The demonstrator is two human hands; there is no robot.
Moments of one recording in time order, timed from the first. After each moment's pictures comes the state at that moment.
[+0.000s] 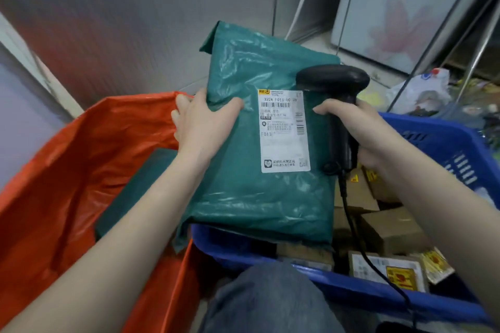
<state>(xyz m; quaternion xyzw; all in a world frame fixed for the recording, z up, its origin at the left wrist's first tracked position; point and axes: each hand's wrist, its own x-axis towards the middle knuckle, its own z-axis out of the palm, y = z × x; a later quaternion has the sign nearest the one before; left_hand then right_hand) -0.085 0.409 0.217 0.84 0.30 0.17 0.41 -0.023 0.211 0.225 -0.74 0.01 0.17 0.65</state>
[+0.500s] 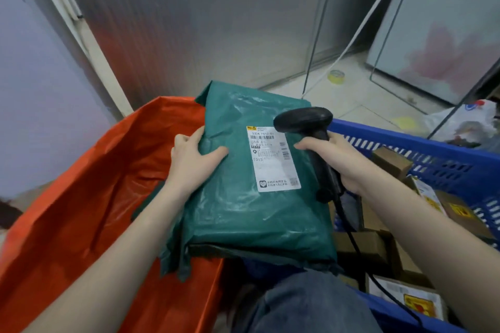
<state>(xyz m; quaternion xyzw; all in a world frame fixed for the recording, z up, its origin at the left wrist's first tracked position) -0.153 0.509 0.171 0.84 0.32 0.11 0.43 -0.050 0.300 0.210 -0.79 -0.06 0.28 0.55</state>
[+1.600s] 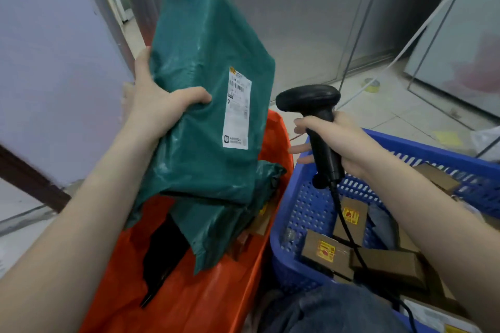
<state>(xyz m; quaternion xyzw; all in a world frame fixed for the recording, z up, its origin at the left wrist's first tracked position) -0.189 0.595 0.274 0.75 0.36 0.29 0.47 -0.064 0.371 0.249 -0.72 -0.14 0.31 0.61</state>
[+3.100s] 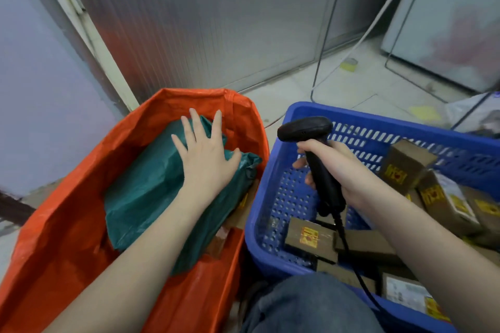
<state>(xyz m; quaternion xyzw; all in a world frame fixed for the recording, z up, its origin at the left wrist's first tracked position) -0.128 0.514 0.133 0.95 0.28 0.11 0.08 -0.061 0.317 0.186 -0.73 -0.03 0.31 0.60</state>
